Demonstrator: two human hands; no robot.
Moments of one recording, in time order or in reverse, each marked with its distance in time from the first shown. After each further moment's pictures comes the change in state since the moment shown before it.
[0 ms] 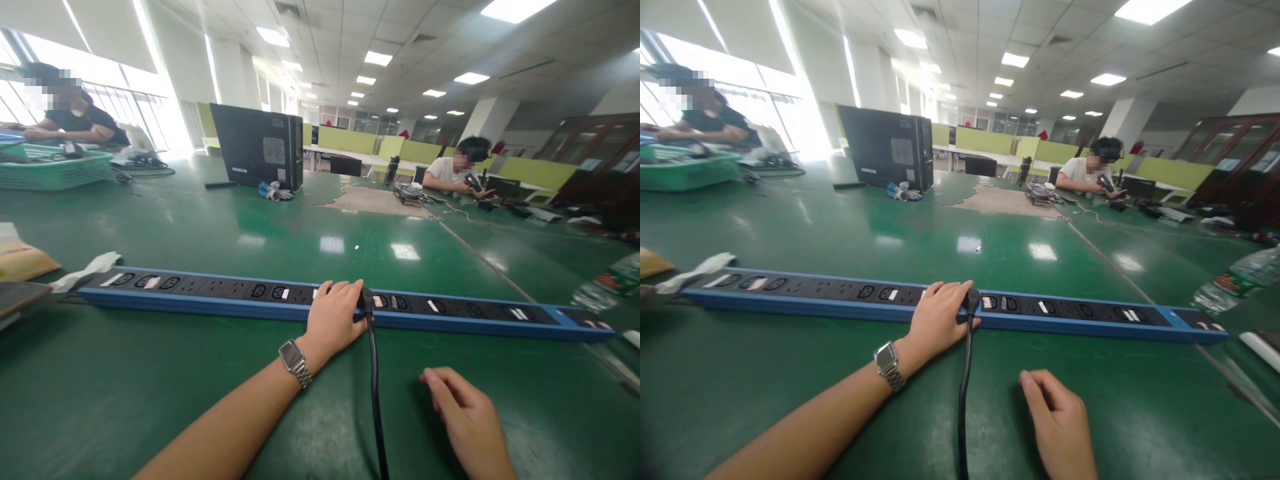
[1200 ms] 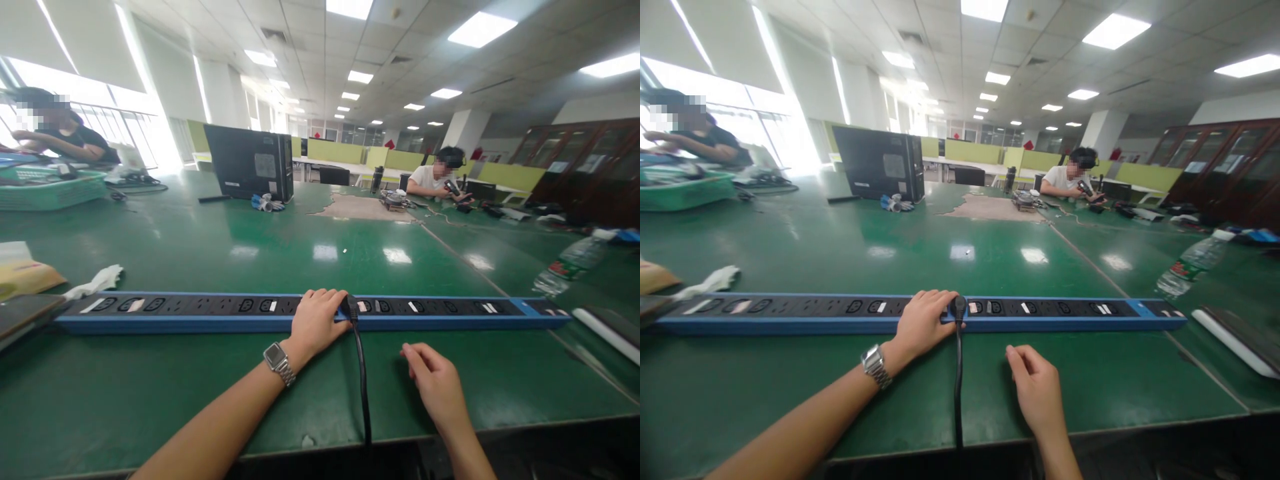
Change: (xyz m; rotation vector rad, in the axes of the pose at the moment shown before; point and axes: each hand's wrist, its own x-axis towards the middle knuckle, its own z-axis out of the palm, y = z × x) left_hand -0.021 0.008 -0.021 0.076 -0.035 0.059; right_hand 0.000 0.000 0.000 0.106 0.010 0.034
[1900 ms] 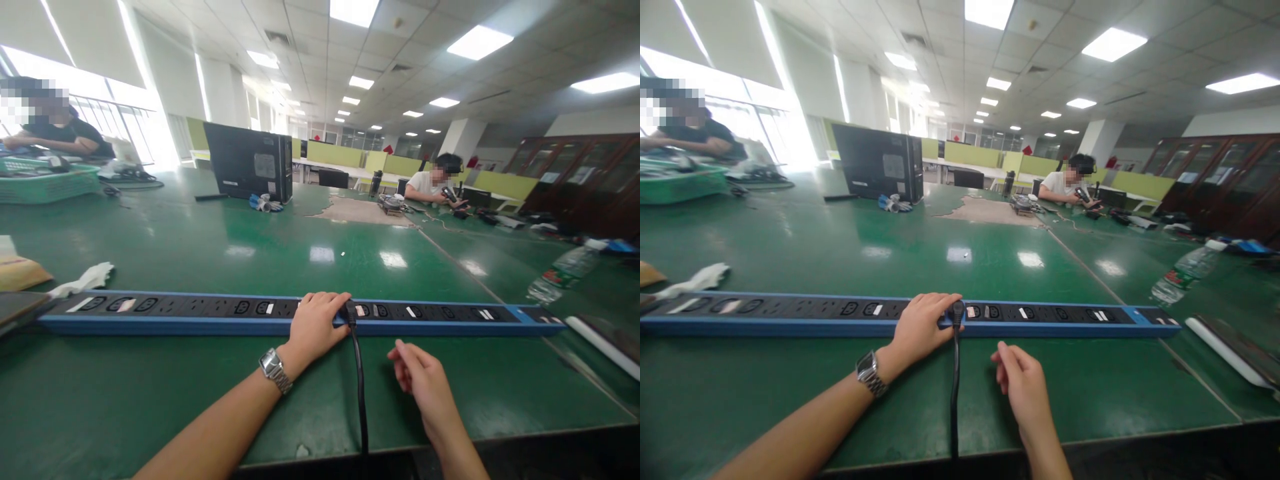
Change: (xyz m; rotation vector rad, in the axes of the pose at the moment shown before) left_hand 0.000 0.004 0.000 -0.082 0.023 -0.047; right_hand 0.005 -0.025 0.013 0.274 -0.096 0.204
